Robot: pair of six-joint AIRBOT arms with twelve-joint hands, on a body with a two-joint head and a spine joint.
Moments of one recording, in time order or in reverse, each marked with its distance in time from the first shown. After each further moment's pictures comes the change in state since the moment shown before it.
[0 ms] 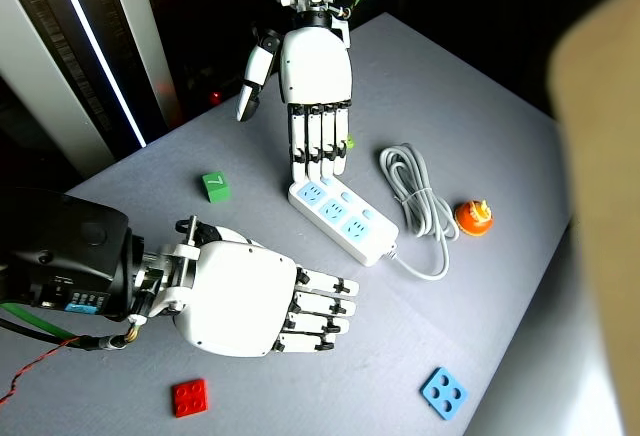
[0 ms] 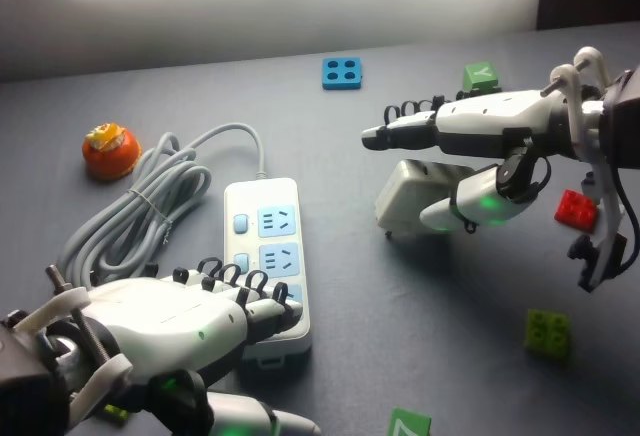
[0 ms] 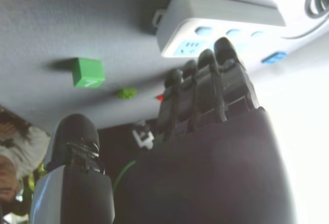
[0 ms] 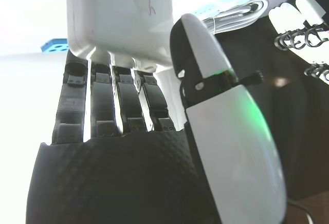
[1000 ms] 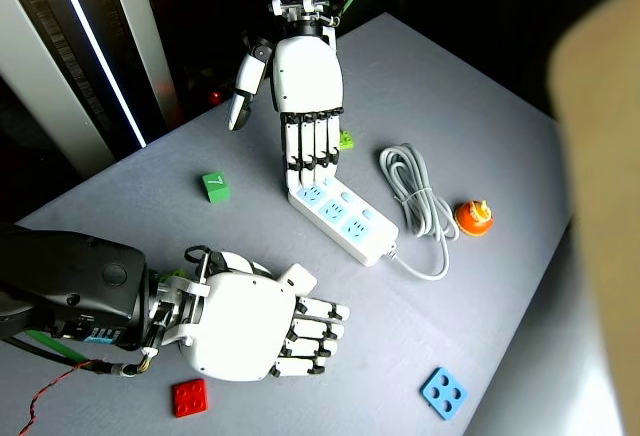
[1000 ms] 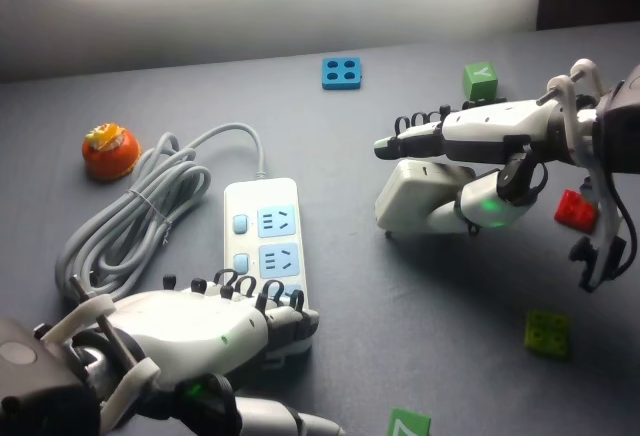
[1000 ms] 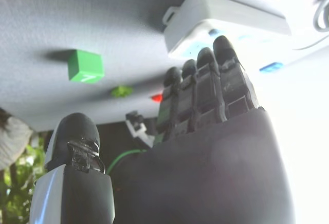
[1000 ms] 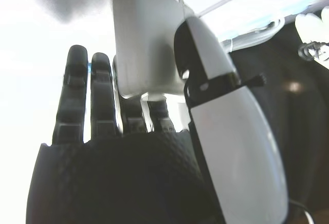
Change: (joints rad) left arm 0.003 -0.050 -0.008 -0.023 -0.042 -0.037; right arm -0.036 -0.055 0.087 0.006 -0.020 0.000
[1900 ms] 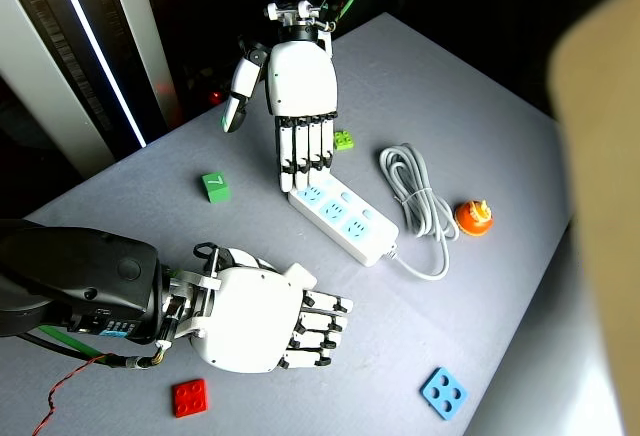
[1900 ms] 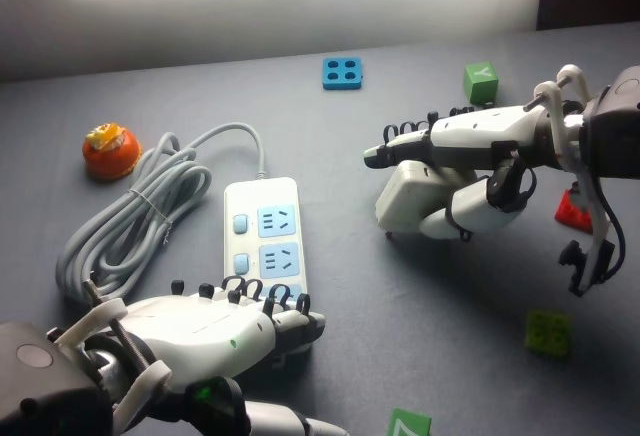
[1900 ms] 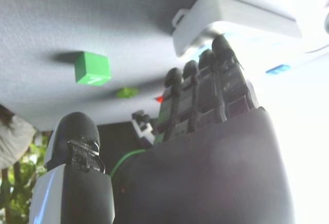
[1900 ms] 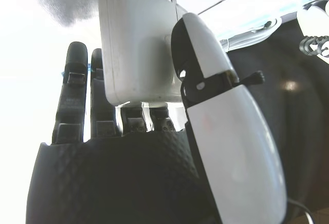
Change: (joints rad) left arm 0.006 -0.029 0.015 0.001 -0.020 -0.013; right arm 0.000 -0.018 0.008 0.000 -0.006 -0.003
